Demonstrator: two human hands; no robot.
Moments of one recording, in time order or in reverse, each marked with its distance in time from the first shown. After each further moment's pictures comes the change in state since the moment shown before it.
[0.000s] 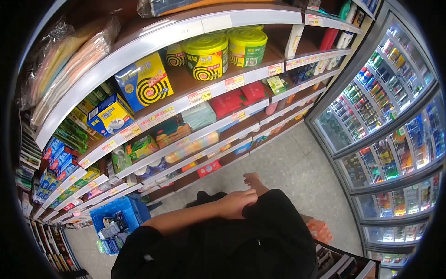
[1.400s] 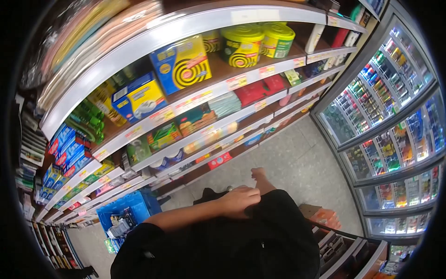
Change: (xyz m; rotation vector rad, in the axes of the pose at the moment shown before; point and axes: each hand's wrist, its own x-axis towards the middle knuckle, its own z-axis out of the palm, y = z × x) left_hand -0.109 0.011 -0.036 0.180 -0.007 0.154; right_hand -0.071 -0.008 0.082 -0.108 0.177 0.016
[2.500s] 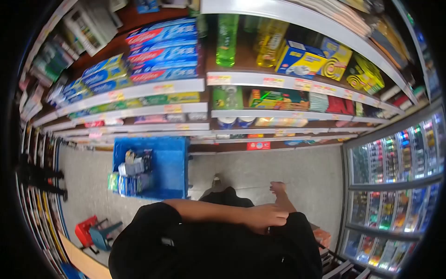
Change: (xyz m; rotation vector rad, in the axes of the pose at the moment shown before) left_hand -0.208 0.106 0.035 -0.159 0.237 0.126; right_hand -0.155 0.081 0.132 -0.223 -0.039 -0.041
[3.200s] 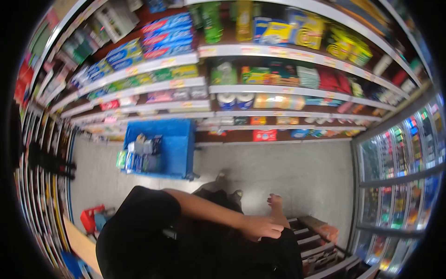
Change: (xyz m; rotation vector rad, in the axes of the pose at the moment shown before) left_hand 0.019 0.067 0.179 -0.027 -0.084 0.089; right_hand -0.026 0.220 -0.002 0.283 -0.090 0.056
